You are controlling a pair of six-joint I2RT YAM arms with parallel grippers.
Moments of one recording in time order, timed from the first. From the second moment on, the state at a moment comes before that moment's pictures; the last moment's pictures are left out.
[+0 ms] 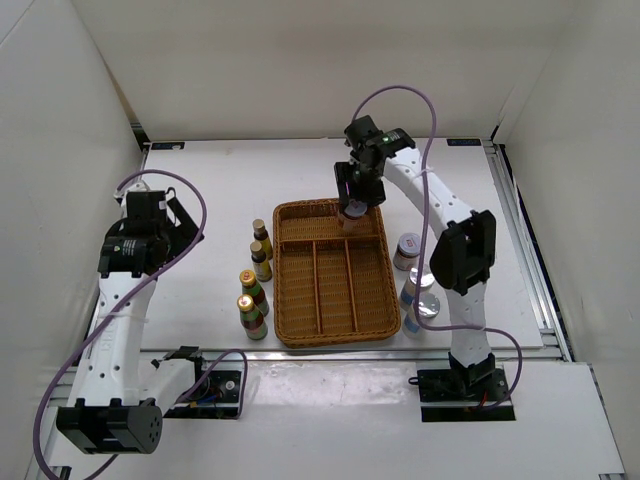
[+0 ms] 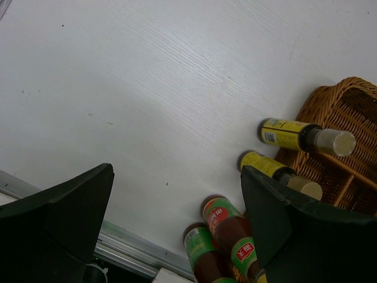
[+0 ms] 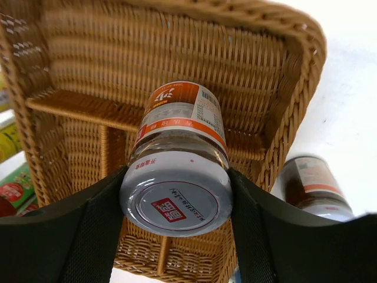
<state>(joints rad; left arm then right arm) 0.00 0.99 1.16 -0.99 -0.25 -0.52 0.53 2.11 2.13 -1.18 -0.07 0.32</state>
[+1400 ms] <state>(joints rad) -0.02 0.98 1.10 -0.97 -0.23 -0.54 0.25 1.88 1.73 -1.24 0.06 0.35</state>
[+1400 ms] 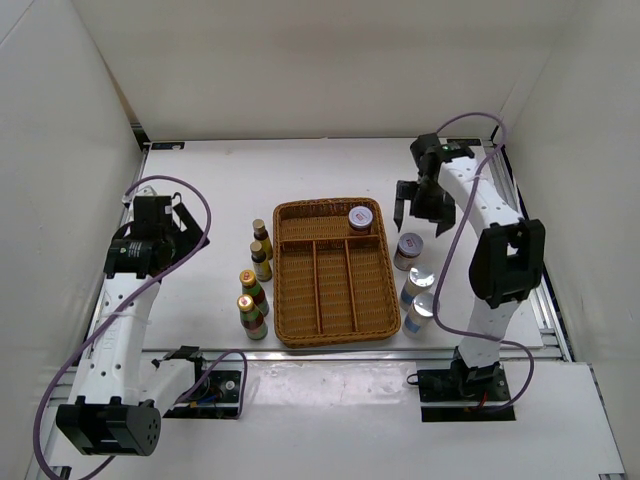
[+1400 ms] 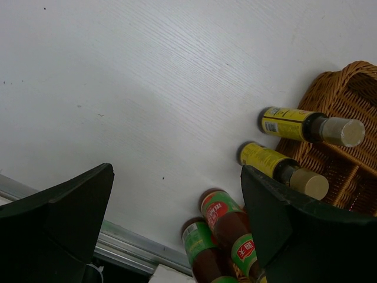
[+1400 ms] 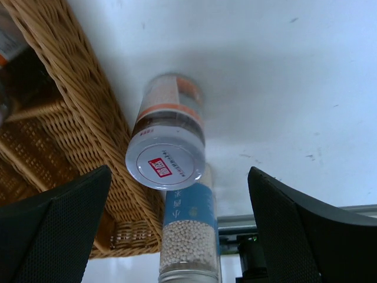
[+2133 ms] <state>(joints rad) -0.04 0.98 1.10 -0.96 -0.22 -0.54 0.28 1.93 1.58 -1.14 0.01 0.36</state>
